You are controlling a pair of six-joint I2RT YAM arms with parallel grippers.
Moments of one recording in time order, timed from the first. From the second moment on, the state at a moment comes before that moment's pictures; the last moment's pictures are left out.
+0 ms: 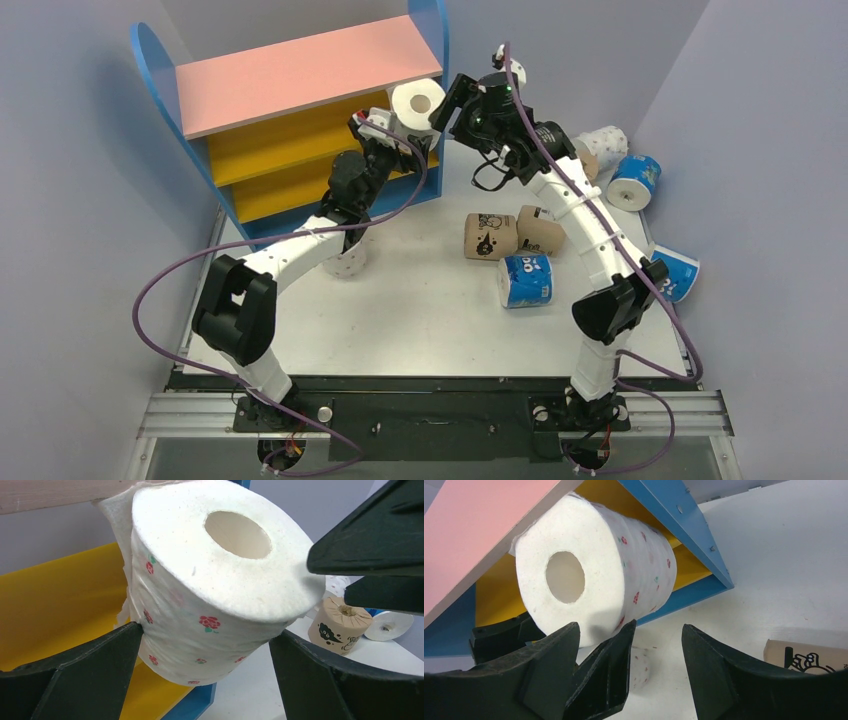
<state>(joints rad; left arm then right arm) -0.52 1.69 1.22 0.70 -0.07 -0.09 0.54 1.85 2.15 -0.71 0.13 0.72</state>
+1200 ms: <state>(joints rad) -0.51 1.68 1.24 0.64 -0.04 -0.13 0.51 1.90 2.15 -0.59 0.02 0.75</state>
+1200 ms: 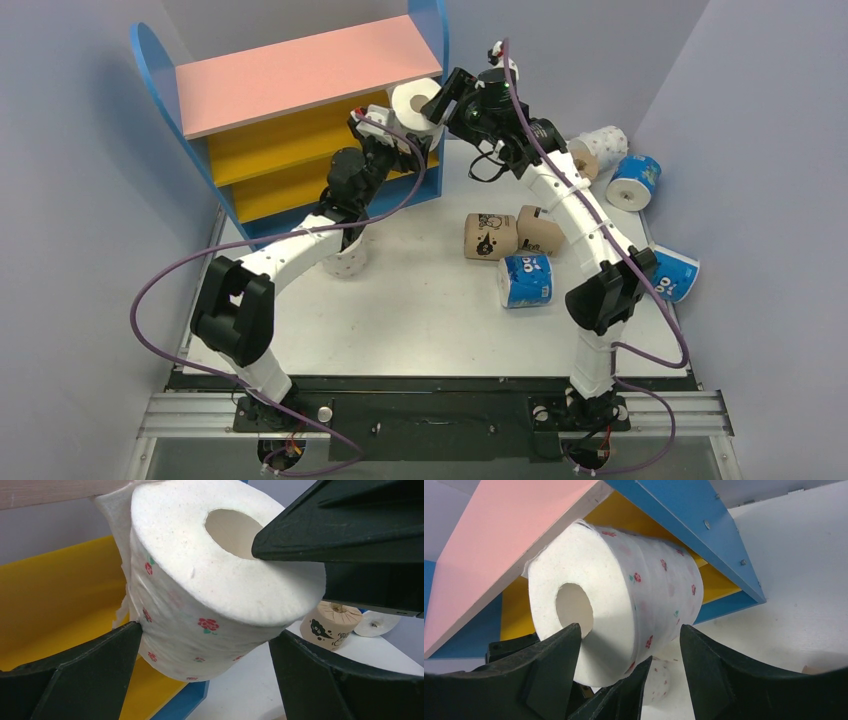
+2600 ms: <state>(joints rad) -0.53 1.63 1.22 0.68 -0.07 -0.12 0.50 1.93 2.19 -0.58 -0.05 0.83</state>
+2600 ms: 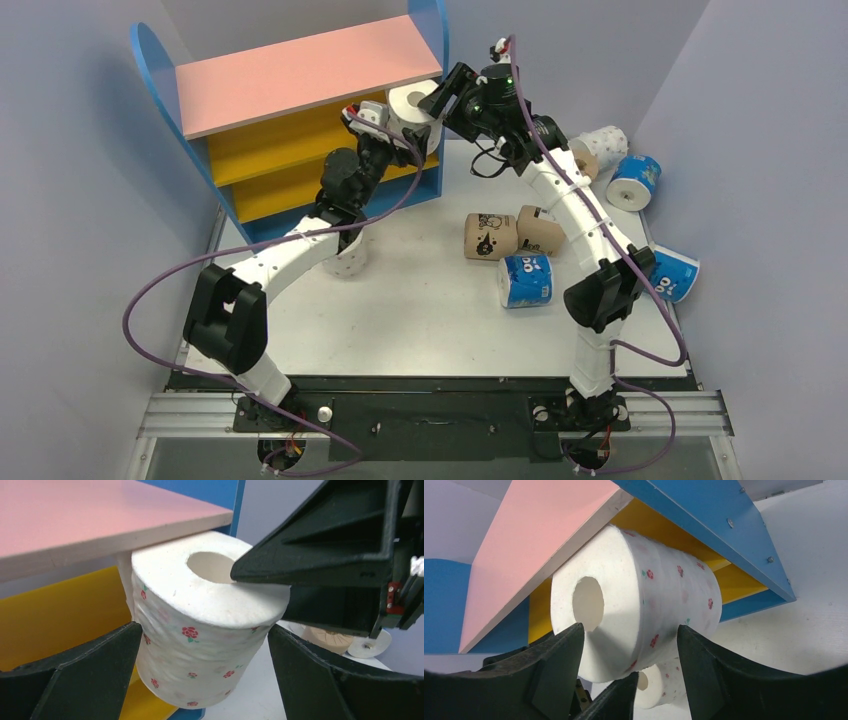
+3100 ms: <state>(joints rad) -0.53 1.66 1.32 0.68 -0.10 -0.13 0.48 1.93 2.19 -0.57 -0.06 0.84</state>
